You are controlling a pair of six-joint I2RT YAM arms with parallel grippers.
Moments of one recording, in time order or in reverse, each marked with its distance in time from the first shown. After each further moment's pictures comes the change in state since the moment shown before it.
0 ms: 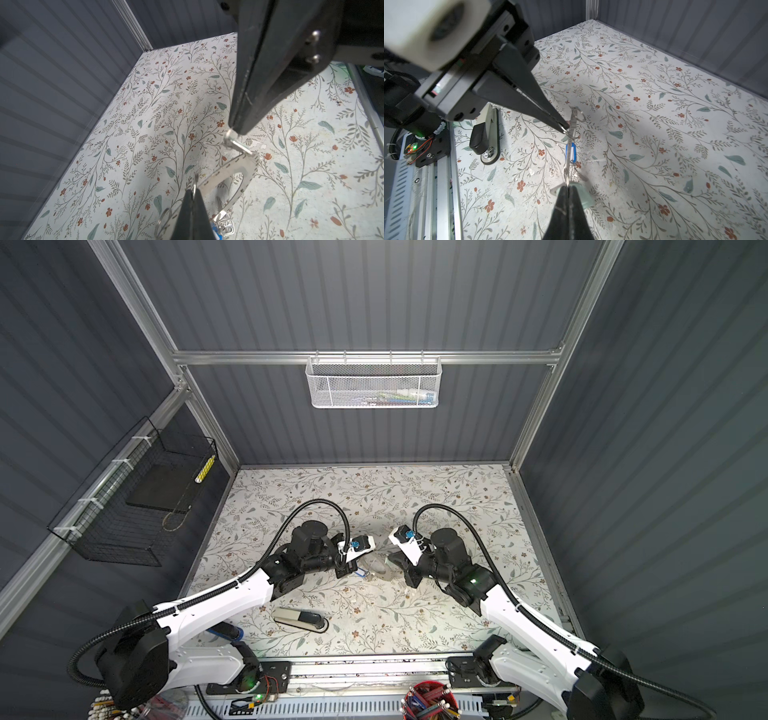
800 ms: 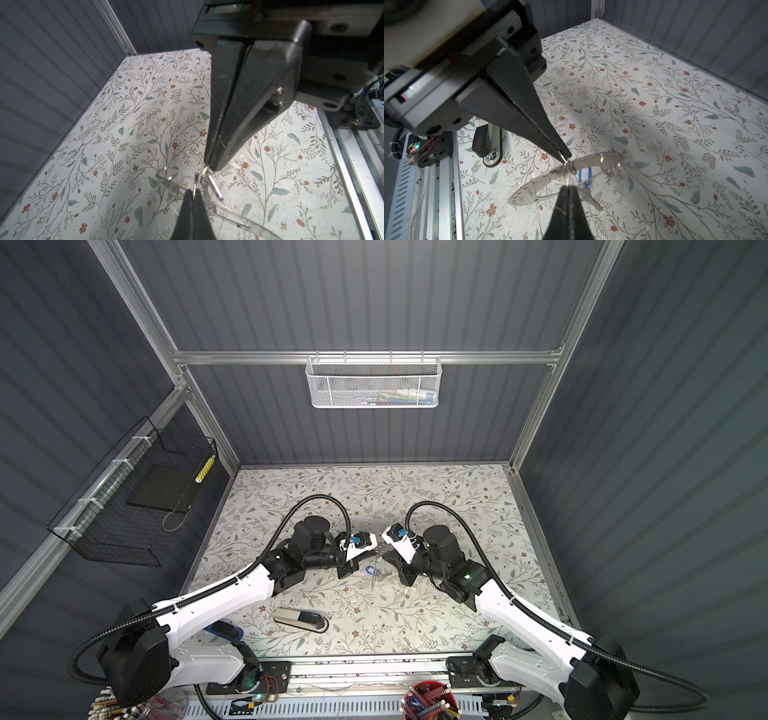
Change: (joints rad) left arm 0.000 0.013 0.052 -0.066 0.103 -0.064; right arm 0.037 0.051 0.048 0.008 0.026 -0.003
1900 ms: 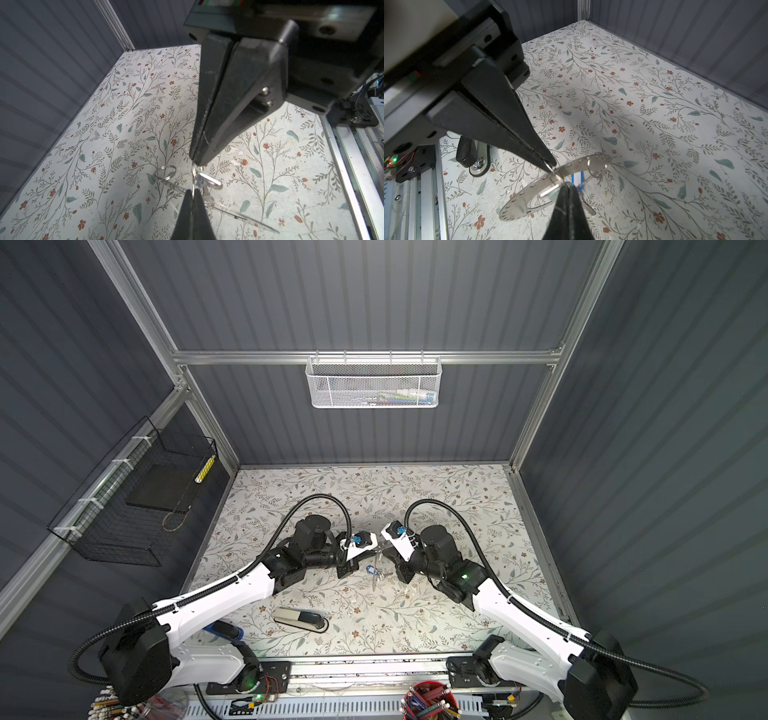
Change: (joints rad) left arm -0.001 0.003 0.016 -0.034 0.000 0.009; right arm 0.016 0.019 0.005 0.020 0.101 0.027
